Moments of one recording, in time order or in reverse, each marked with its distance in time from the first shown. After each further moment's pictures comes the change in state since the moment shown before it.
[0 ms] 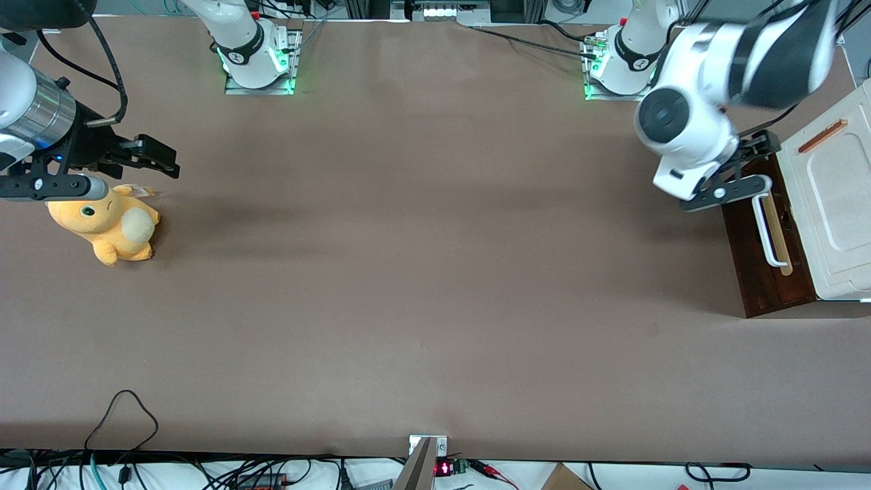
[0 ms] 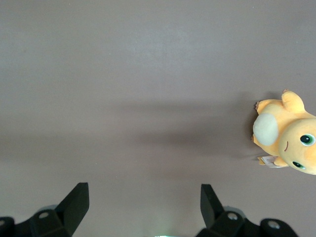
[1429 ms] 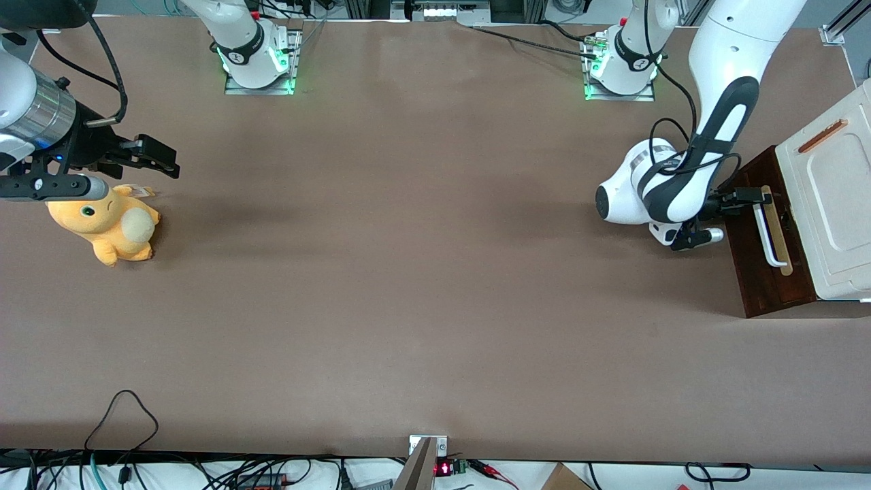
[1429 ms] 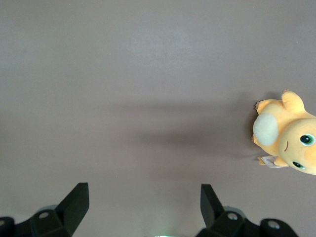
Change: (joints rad) arm -0.039 0.421 0.140 -0.135 0.599 -0.050 -0.364
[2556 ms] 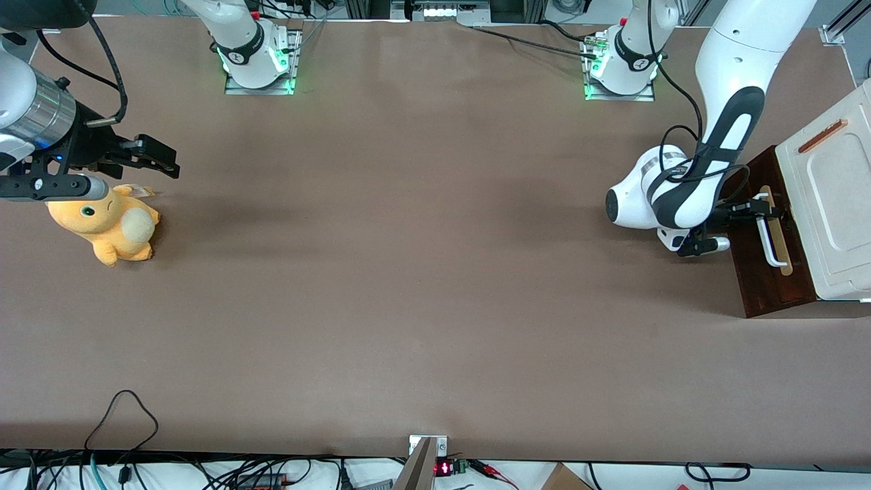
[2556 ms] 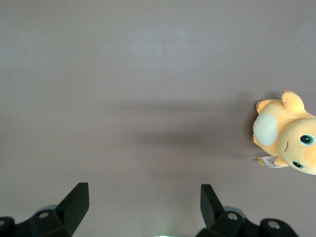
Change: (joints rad) arm 0.000 0.023 0.063 0.002 0.083 0.070 0.026
